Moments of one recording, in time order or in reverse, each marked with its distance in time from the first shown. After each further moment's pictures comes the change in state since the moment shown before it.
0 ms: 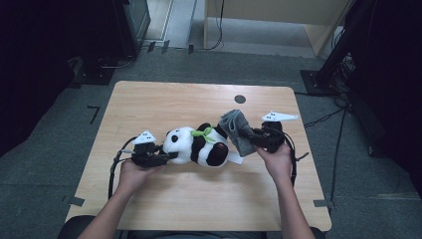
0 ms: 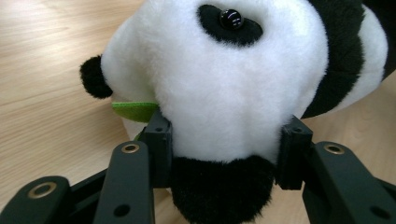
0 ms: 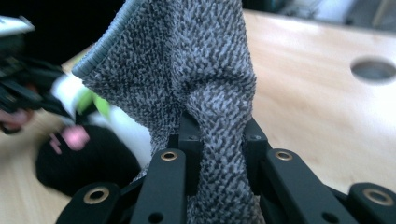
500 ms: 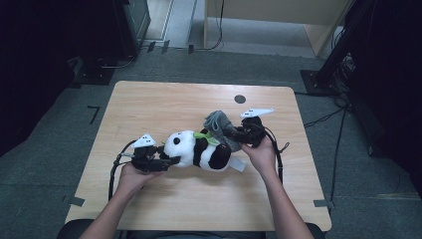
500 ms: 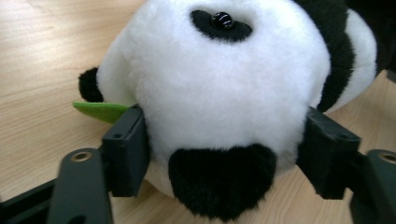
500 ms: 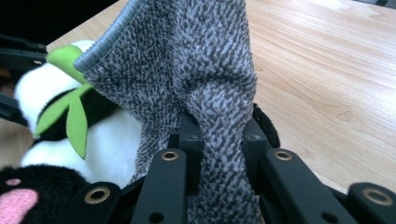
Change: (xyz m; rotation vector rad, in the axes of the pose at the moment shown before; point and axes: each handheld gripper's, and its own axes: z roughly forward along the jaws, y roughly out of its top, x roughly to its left) left arm -0.006 -0.005 -0.004 -0.030 -0.025 -0.018; right arm 0.006 0.009 0.055 0.117 0.034 -0.055
